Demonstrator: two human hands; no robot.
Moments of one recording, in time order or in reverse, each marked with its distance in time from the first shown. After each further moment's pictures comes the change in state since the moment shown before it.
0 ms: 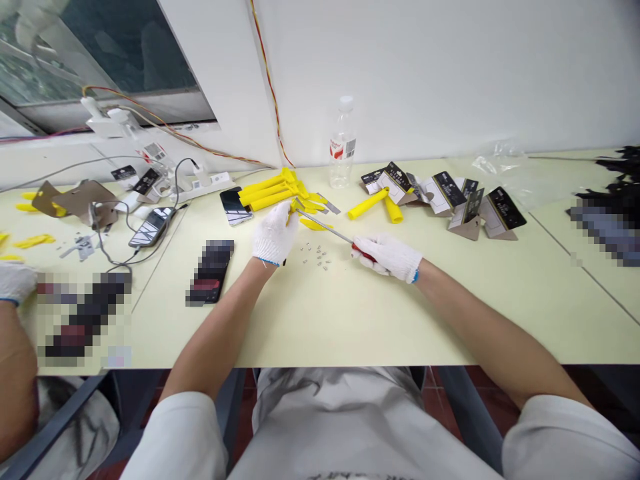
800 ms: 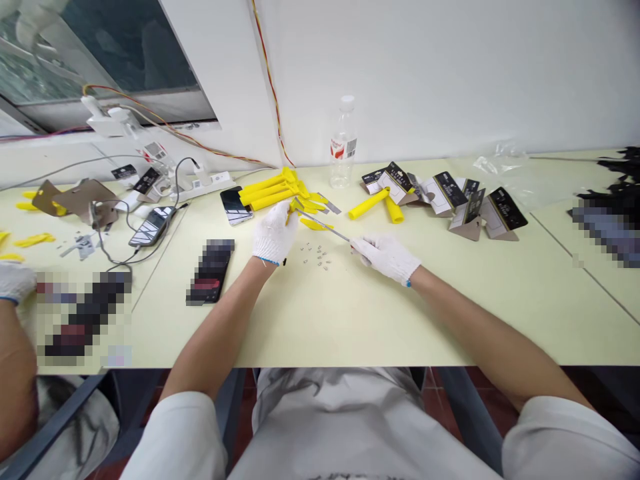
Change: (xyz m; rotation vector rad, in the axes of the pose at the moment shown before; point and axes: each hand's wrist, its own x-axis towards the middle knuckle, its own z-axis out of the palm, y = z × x) left_hand 0.000 -0.008 0.003 -0.047 -0.005 -0.012; right_hand 0.006 0.012 0.001 -0.415 0.161 -0.285
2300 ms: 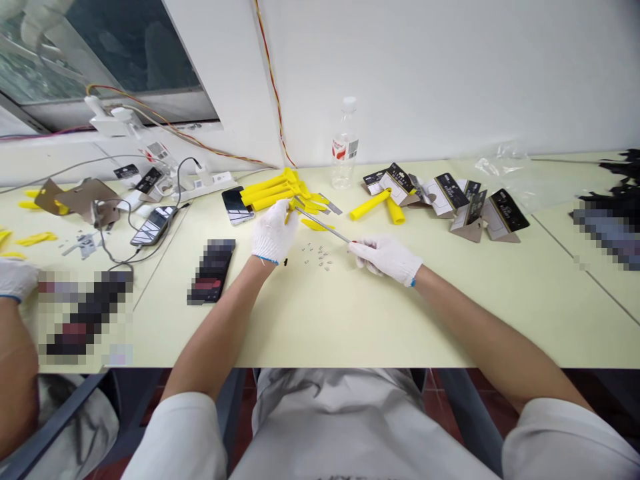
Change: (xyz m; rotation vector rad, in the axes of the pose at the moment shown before) left_hand 0.004 -0.004 -0.002 -0.053 0.048 0.015; right_hand -0.004 -0.005 -0.001 0.263 -0.102 0.104
